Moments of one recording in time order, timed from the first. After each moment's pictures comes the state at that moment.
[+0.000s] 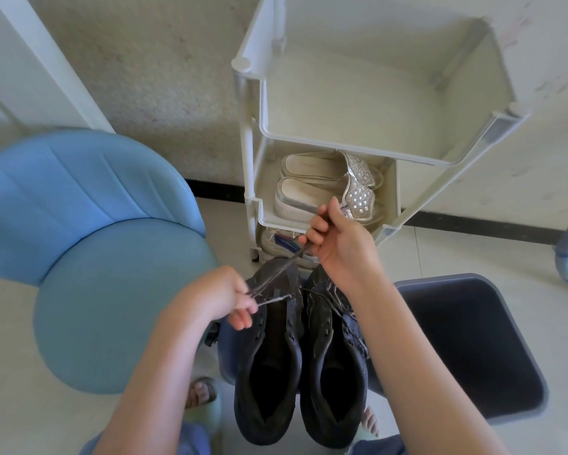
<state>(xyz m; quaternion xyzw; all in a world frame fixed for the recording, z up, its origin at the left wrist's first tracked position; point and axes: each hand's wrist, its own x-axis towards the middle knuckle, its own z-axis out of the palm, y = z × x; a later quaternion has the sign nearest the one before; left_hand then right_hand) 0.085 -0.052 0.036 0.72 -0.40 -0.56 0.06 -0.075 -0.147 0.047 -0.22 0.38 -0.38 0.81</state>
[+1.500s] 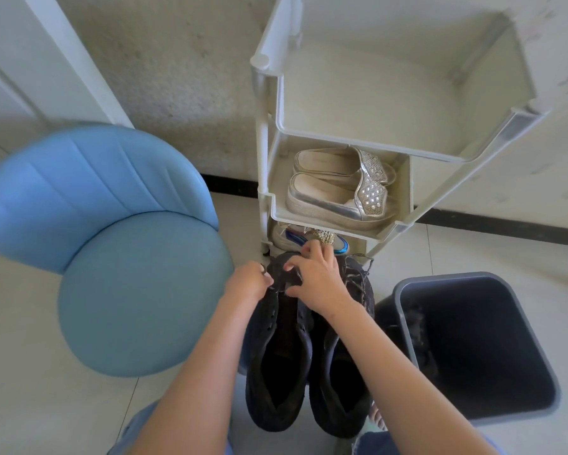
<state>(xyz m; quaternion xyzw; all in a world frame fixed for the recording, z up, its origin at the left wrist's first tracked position) 0.067 -0.079 -0.049 0.83 -0.34 -0.45 0.03 -0.067 -0.115 -0.027 -0.84 0.48 0.06 0.26</state>
